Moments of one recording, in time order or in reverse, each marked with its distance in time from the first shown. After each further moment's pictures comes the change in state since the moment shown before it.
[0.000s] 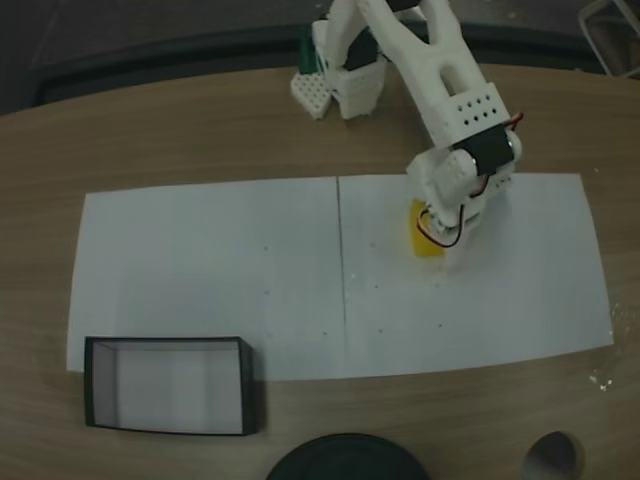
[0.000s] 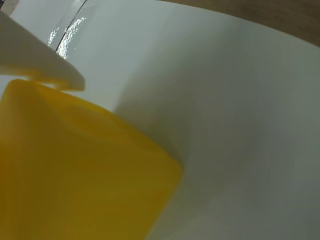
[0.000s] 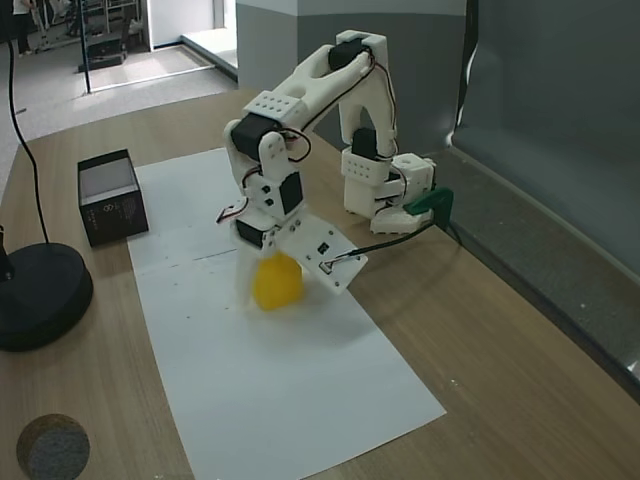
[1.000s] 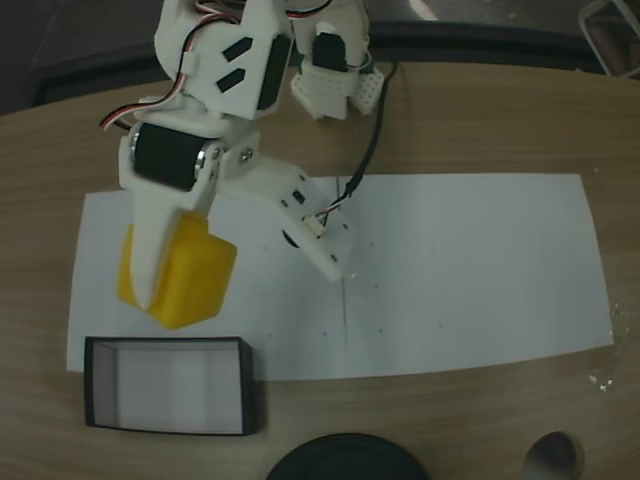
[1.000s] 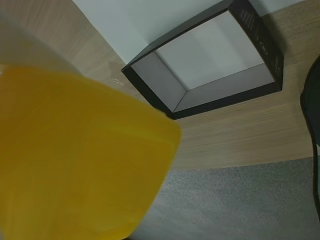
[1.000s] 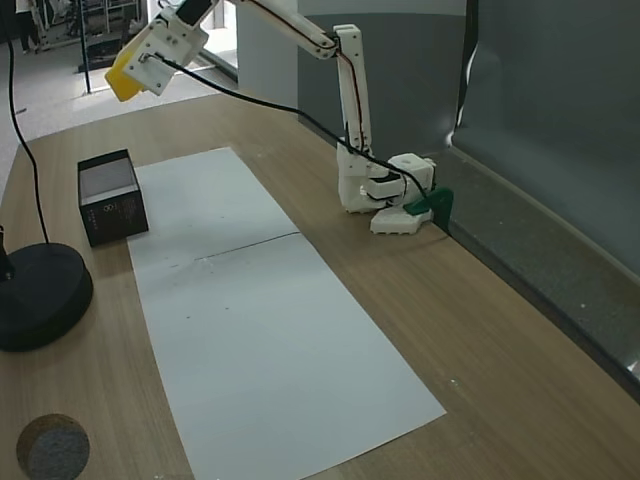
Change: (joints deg) arm 47.1 2.2 -57.1 1.8 -3.1
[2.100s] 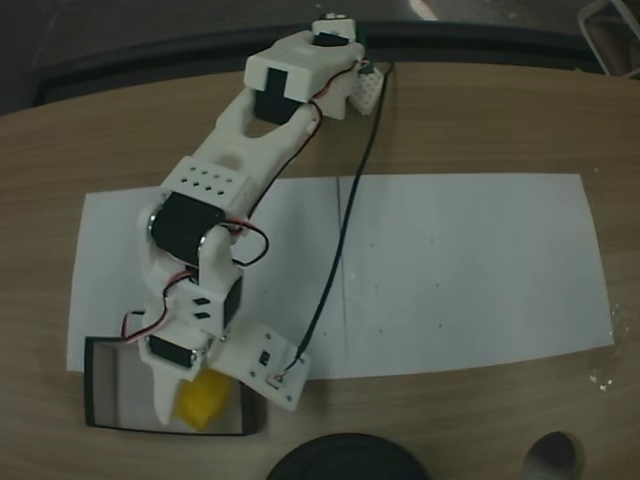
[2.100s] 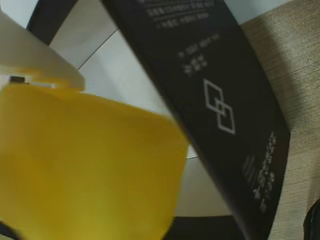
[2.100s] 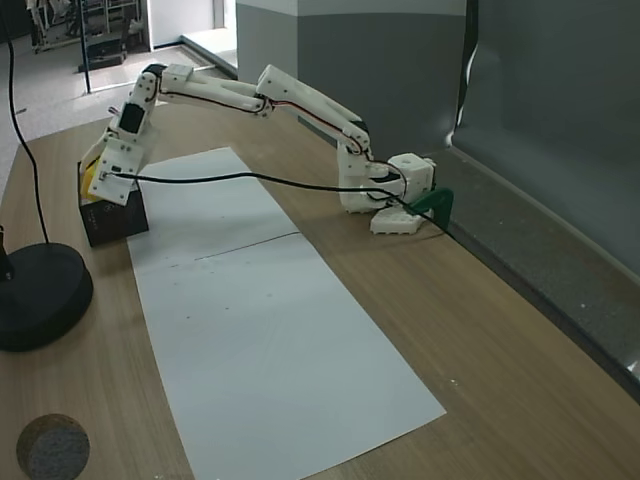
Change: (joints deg) arm 1.0 -45.2 -26.7 -3.3 0.0
